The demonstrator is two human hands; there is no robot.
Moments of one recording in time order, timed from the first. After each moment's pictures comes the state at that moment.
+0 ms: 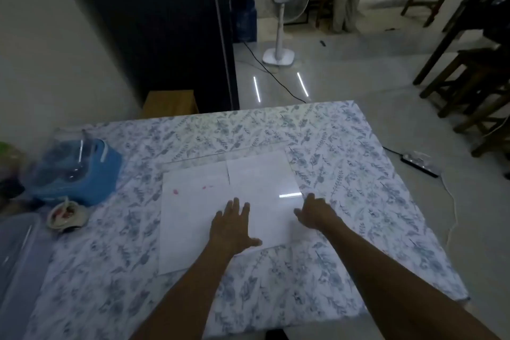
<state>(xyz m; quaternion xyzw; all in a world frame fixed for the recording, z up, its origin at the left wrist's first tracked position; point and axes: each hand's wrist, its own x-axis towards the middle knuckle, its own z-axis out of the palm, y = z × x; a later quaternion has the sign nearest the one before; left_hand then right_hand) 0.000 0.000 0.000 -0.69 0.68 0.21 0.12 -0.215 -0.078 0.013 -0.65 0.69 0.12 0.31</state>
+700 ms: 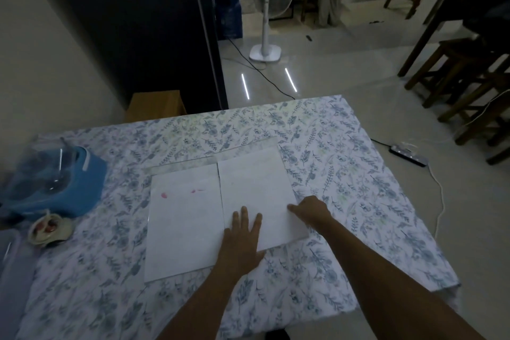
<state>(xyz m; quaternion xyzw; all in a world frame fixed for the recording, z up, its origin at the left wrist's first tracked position) -0.036 0.020 -0.031 -0.64 0.74 0.15 0.12 -0.229 -0.088 -0.015 -0.53 0.74 0.00 0.41</state>
